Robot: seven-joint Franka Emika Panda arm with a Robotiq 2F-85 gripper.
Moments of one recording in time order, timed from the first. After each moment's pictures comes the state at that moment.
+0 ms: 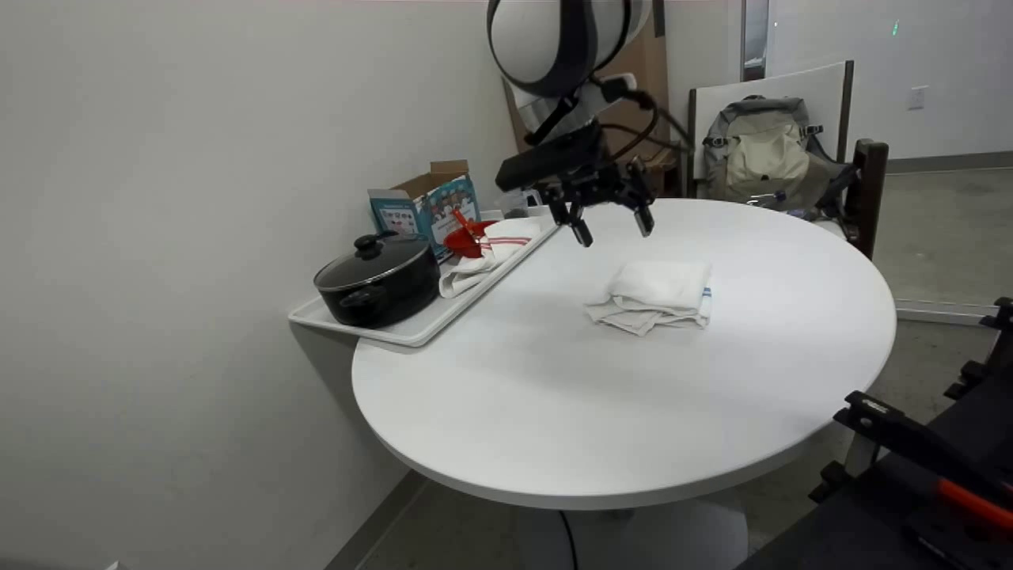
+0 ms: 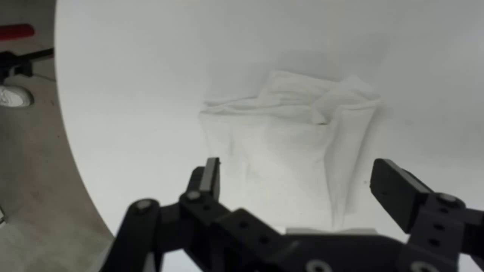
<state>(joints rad) 0.26 0.39 -0.05 -2.12 -0.30 2.34 1.45</state>
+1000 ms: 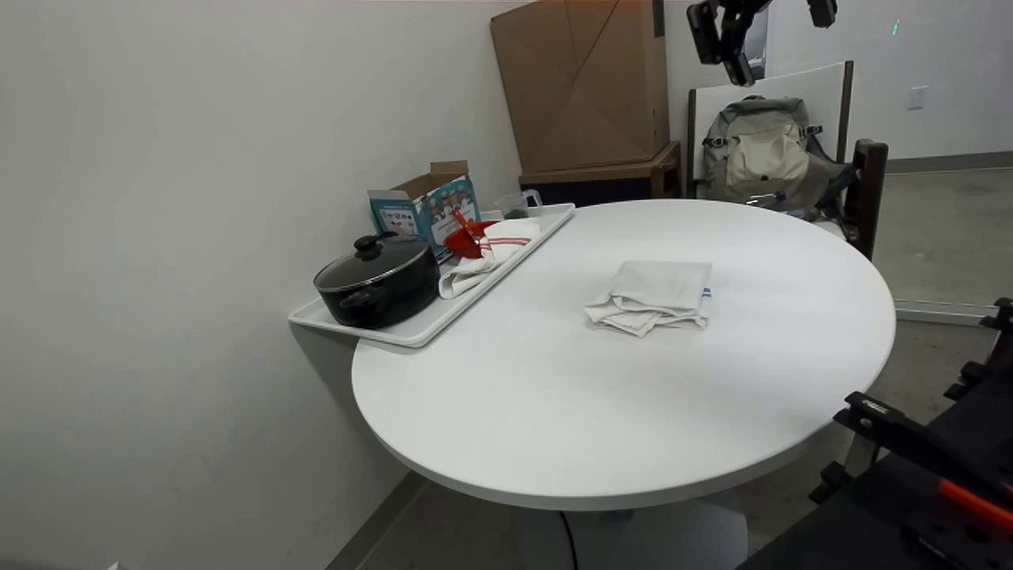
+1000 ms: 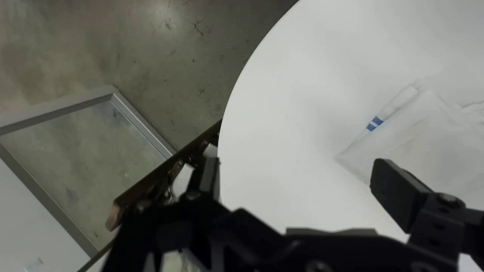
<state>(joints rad) 0.03 -0.29 -0.01 -2.48 -0.54 2.07 0.62</state>
